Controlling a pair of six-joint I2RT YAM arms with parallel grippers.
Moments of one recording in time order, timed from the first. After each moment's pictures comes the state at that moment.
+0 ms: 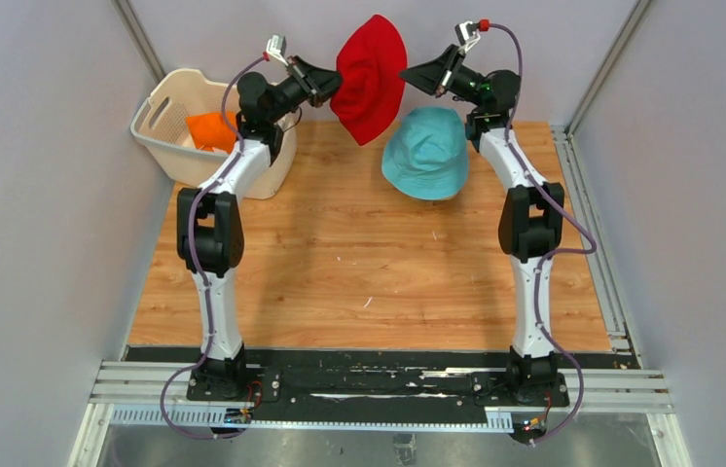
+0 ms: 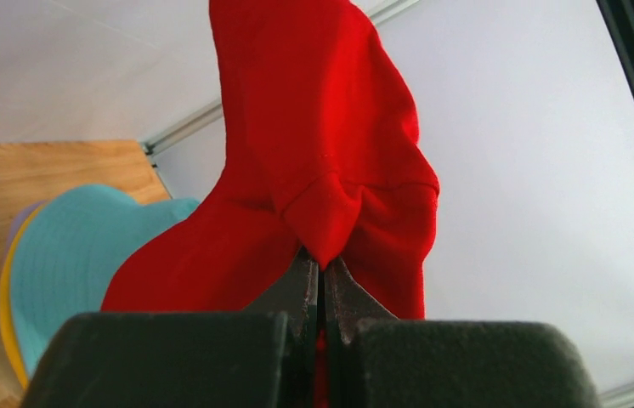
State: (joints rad) left arm -0.17 2.12 1.80 0.71 0.76 -1.38; right arm 0.16 2.35 2.15 0.95 -1.01 1.46
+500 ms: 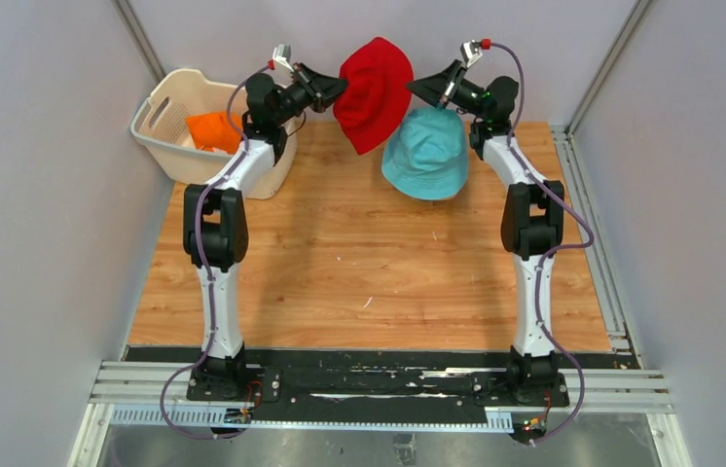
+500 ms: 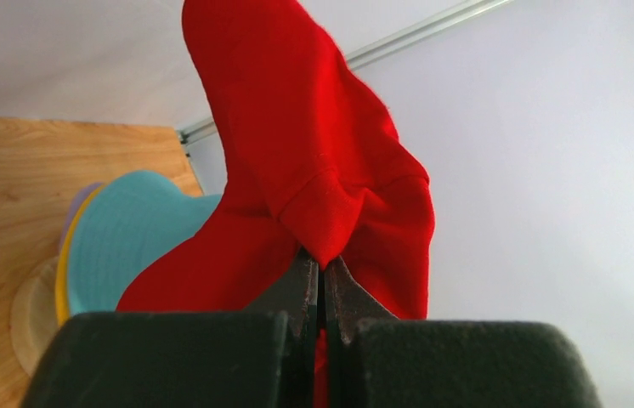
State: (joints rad) left arm -0.16 2.17 1.85 0.62 0.72 -1.34; right arm 0.13 2.43 2.17 0.80 -0.97 1.38
